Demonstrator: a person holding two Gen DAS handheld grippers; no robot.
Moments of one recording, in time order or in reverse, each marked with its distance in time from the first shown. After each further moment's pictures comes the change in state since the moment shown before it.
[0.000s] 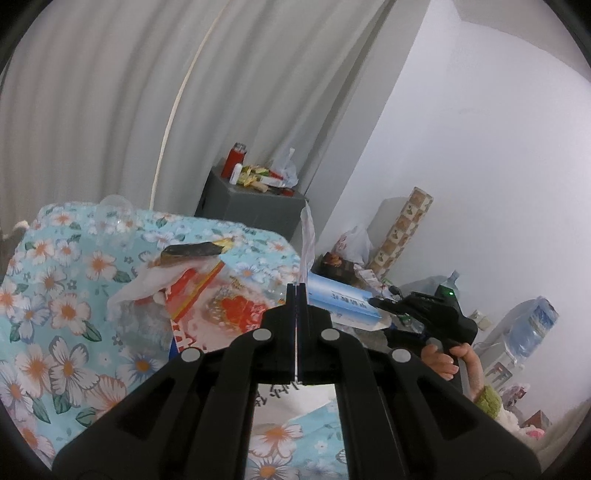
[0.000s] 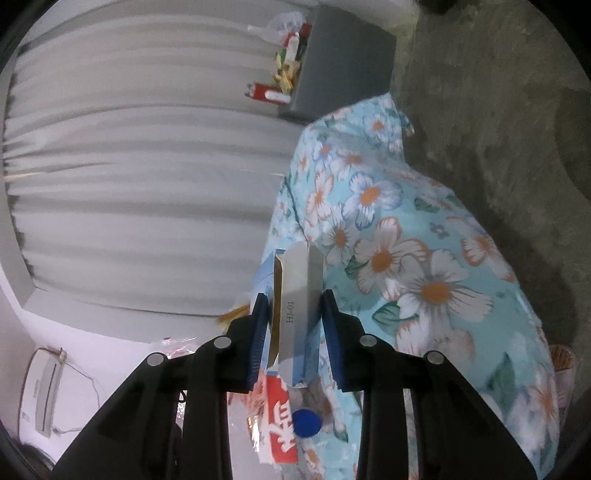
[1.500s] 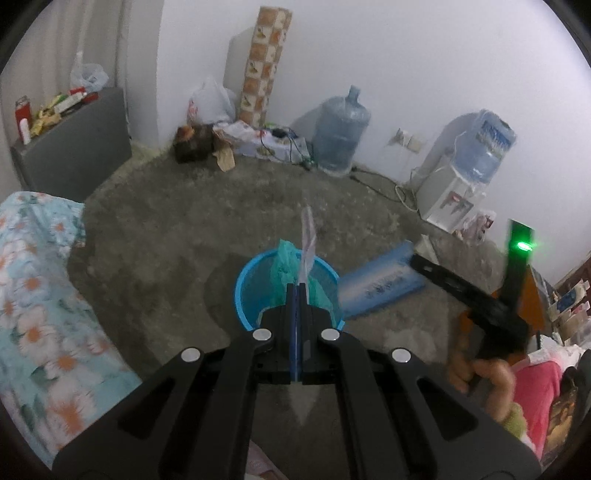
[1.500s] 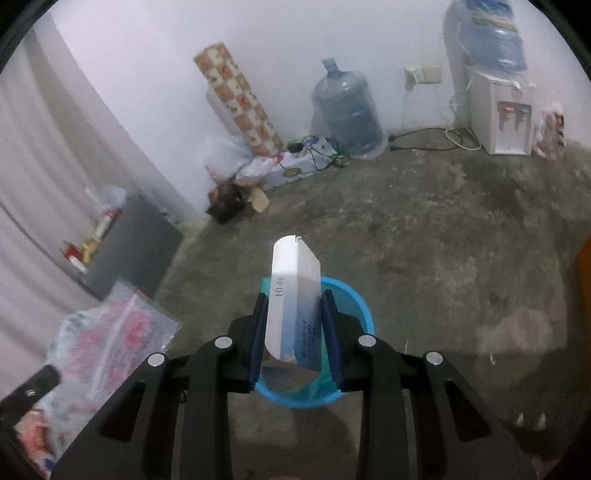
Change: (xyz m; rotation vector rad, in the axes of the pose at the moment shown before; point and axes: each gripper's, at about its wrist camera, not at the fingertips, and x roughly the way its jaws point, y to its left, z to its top) left arm 0.294 -0.335 -0.133 0.451 0.625 -0.325; right arm -0.313 -0.138 0.024 -0.118 -0.742 -0.886
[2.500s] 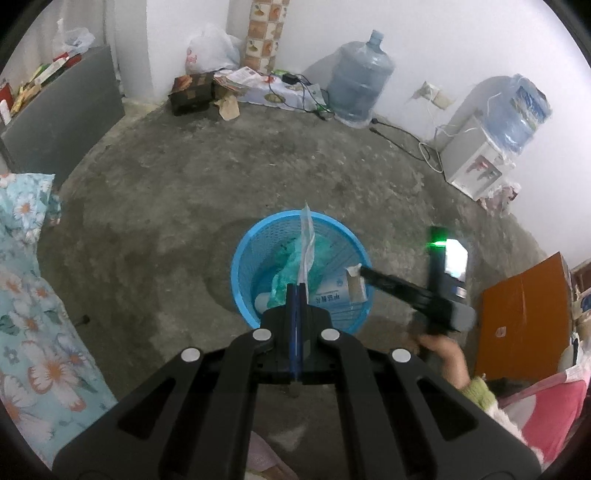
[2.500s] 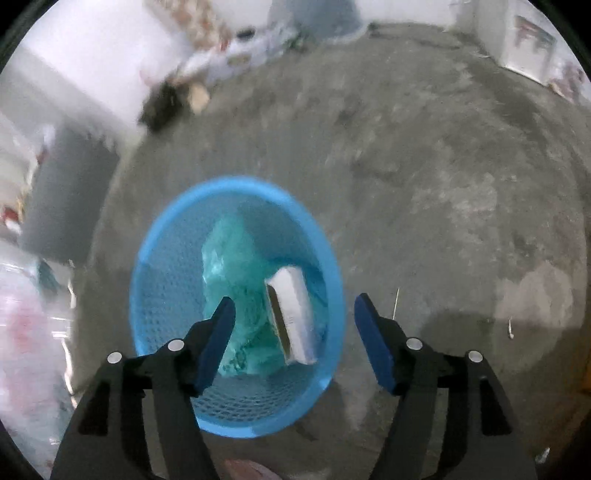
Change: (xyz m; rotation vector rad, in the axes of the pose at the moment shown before) left arm 0.123 0.014 0.010 -0.021 0.196 0.044; right arm 0.194 -0.084 -0.034 0.078 0.339 -0.087
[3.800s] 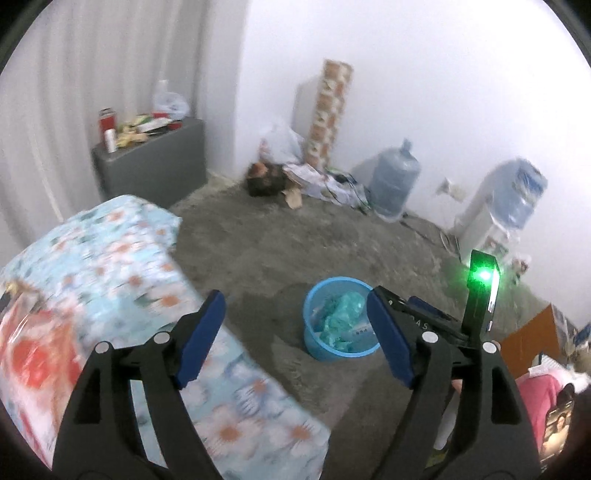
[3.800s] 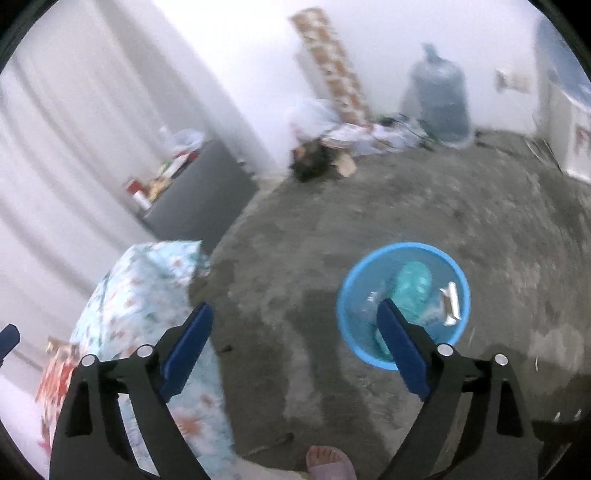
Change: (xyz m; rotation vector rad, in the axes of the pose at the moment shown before) left arm -0.282 0.037 -0.105 -0.128 -0.388 0.164; right arm -0.224 0.183 -0.109 -0.318 -0.227 0.285
